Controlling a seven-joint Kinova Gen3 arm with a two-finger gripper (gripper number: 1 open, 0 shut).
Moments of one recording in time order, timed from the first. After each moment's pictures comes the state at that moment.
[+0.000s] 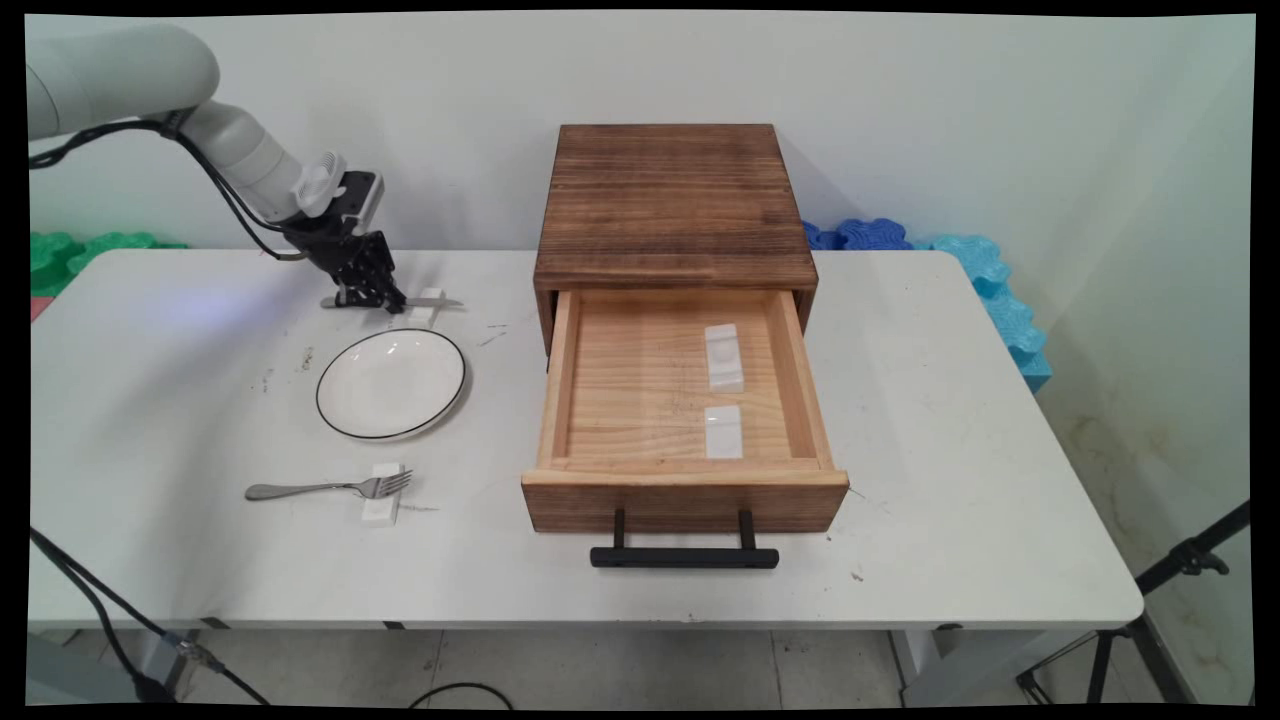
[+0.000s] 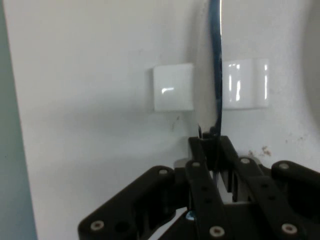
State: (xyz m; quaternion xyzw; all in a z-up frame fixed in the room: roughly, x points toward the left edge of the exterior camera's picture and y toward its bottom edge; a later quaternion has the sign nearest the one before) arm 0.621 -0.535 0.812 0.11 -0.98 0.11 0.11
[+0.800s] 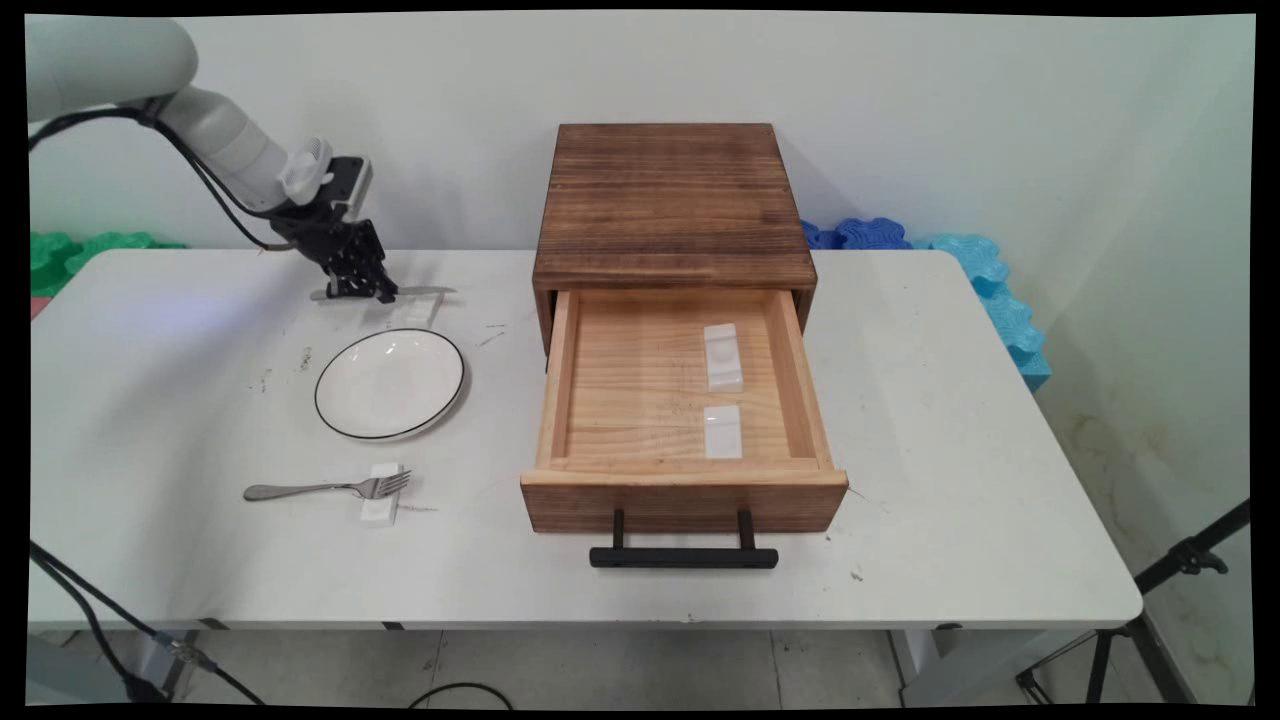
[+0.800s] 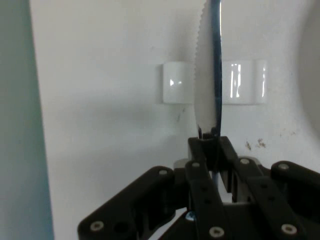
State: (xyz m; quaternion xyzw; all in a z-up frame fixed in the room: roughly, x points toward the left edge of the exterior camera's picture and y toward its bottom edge) arm 0.622 -0.524 0.839 0.14 -0.98 0.13 0.11
